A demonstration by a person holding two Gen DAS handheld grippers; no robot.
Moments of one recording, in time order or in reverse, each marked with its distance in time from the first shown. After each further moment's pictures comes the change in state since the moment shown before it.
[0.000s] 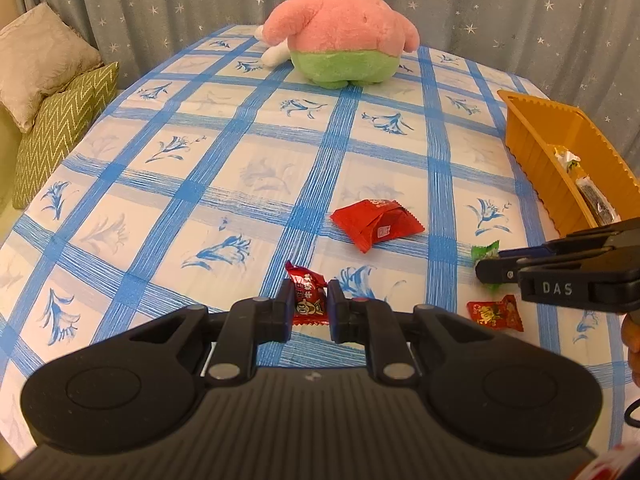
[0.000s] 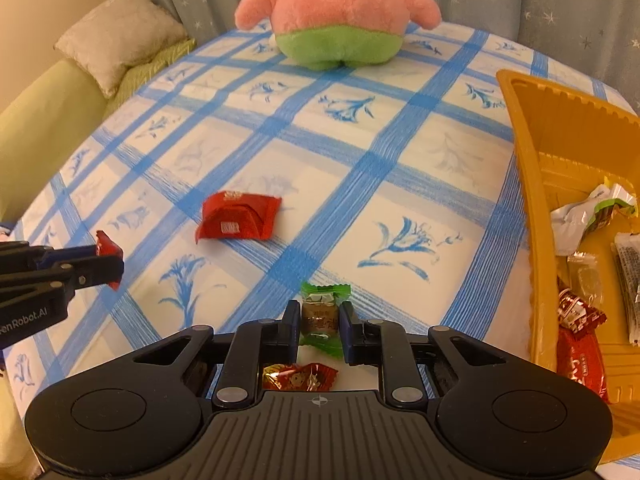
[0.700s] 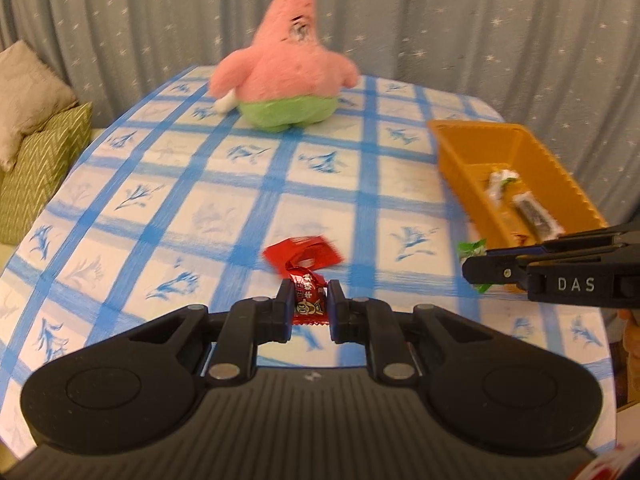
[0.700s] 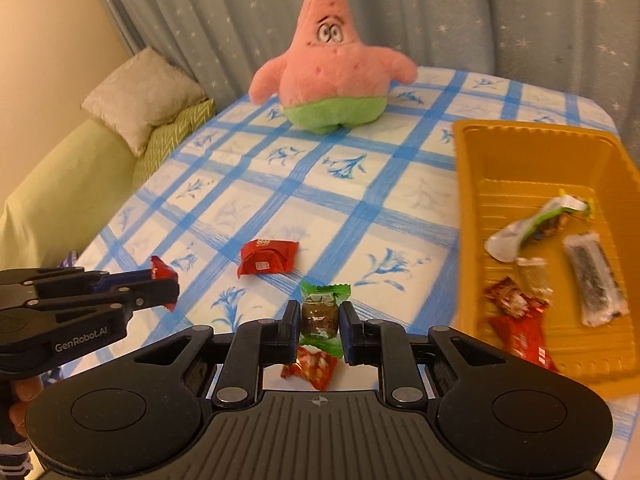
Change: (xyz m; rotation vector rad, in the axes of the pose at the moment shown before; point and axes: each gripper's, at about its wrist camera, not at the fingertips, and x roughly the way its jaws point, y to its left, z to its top) left arm -0.051 -0.052 0.012 0.067 -0.081 -0.080; right arm -0.088 -0.020 -0.013 0.082 -0.136 0.093
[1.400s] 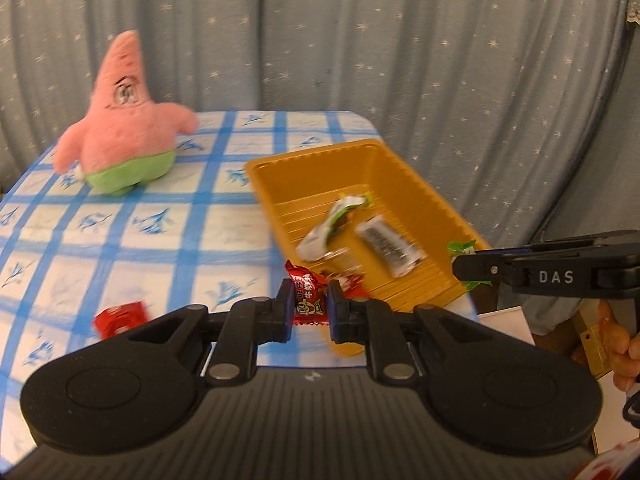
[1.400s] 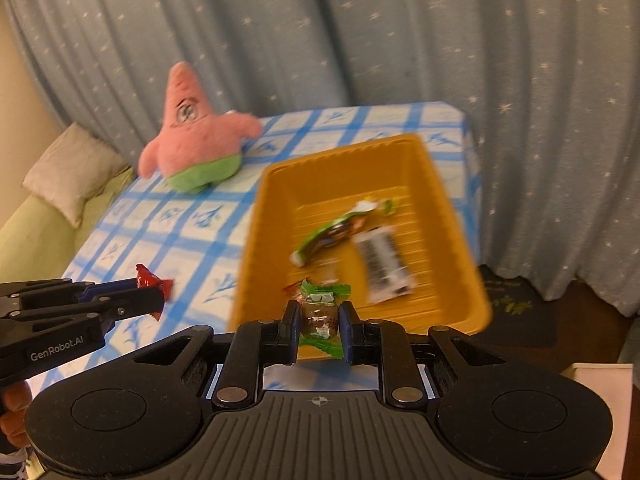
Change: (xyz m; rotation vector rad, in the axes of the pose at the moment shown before) left arm 0.000 -0.155 0.031 0.151 -0.060 -0.198; right arm -0.123 -0.123 -0.025 0.174 -0.136 -0.168
